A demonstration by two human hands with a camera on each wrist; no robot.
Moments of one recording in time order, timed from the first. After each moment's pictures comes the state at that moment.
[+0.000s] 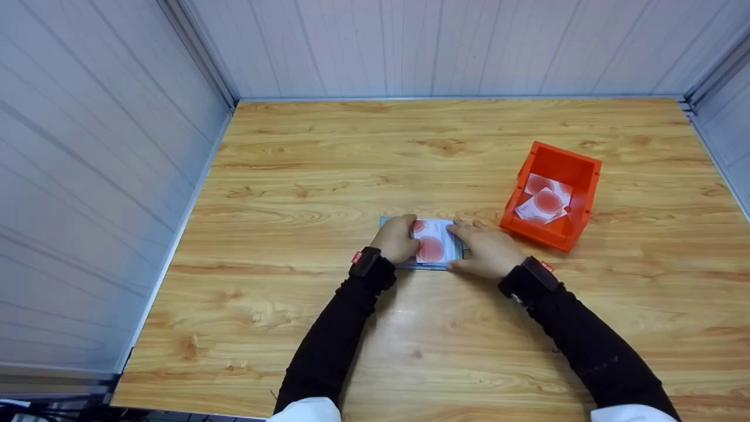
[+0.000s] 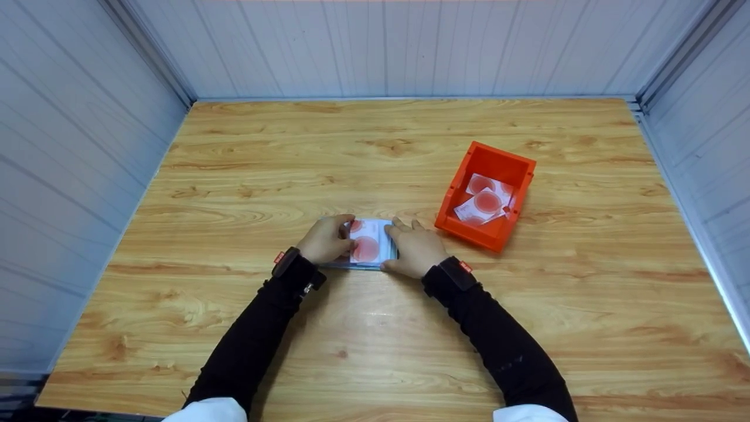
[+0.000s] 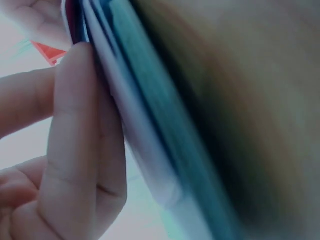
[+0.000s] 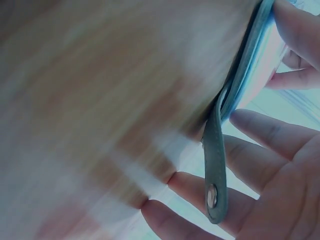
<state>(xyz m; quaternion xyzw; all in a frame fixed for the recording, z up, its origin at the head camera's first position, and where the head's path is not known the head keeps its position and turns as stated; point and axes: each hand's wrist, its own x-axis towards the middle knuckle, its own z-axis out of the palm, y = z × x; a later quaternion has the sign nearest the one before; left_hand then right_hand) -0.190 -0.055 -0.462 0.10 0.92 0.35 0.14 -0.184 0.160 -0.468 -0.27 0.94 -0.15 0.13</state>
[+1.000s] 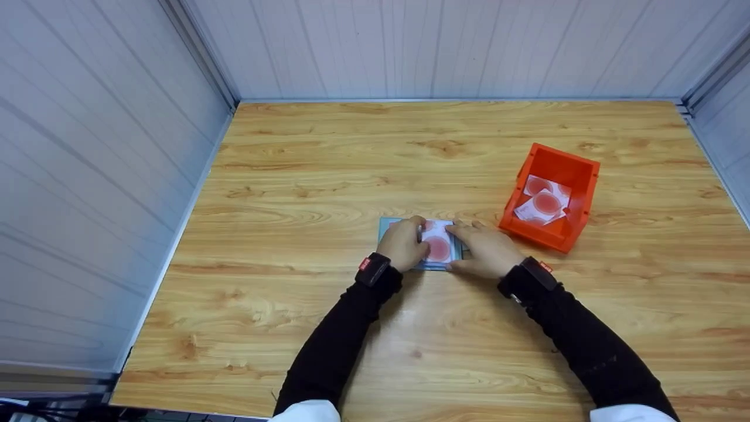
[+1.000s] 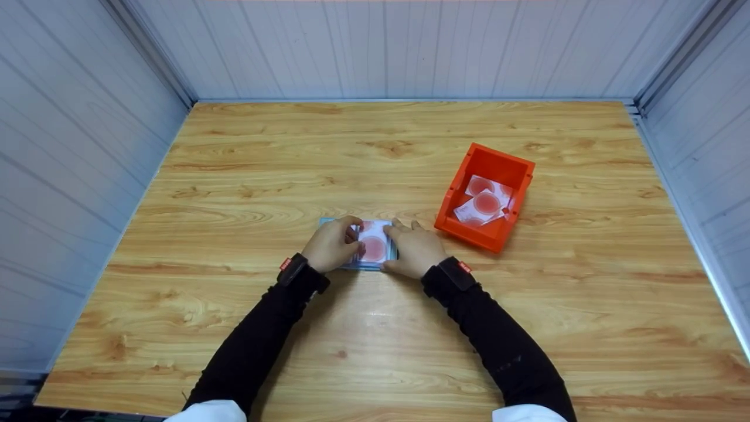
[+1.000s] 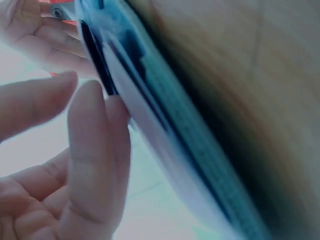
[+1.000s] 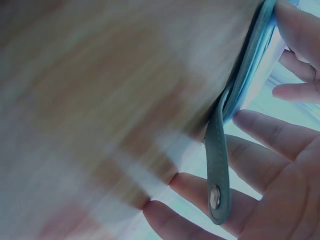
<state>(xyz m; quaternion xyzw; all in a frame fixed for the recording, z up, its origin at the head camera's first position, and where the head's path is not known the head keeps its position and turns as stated) -0.177 -0.041 -0.459 0.10 0.94 0.32 0.09 -0.185 0.162 -0.469 -0.27 0.94 -0.16 0.12</state>
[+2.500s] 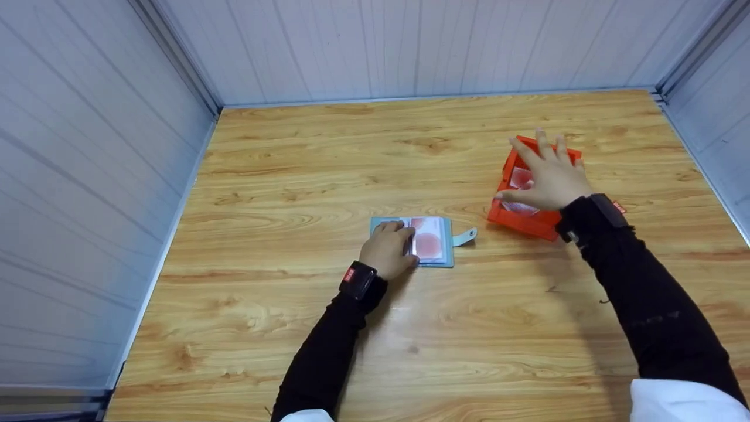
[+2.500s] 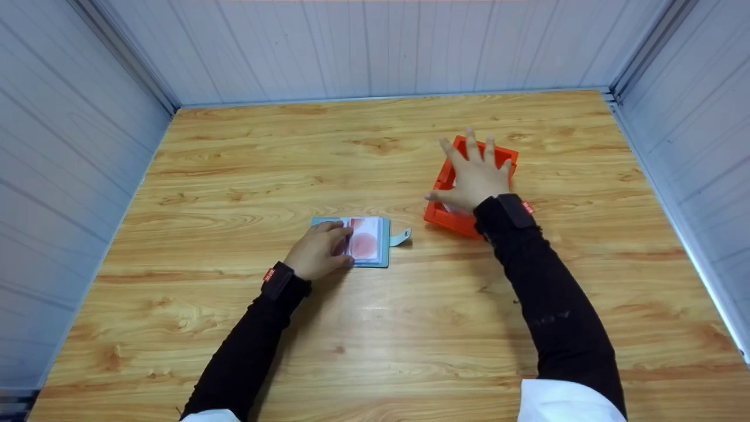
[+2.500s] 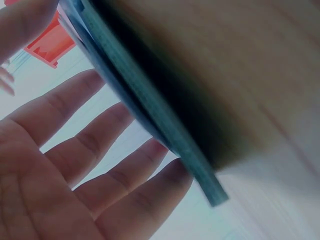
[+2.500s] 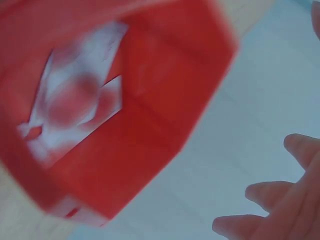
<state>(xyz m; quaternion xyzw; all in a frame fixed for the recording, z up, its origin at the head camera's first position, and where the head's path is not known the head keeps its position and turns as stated) -0.162 -0.055 -0.466 0.15 0.96 0.20 0.10 -0.226 0.251 -0.381 -0.10 0.98 -0.15 0.09</state>
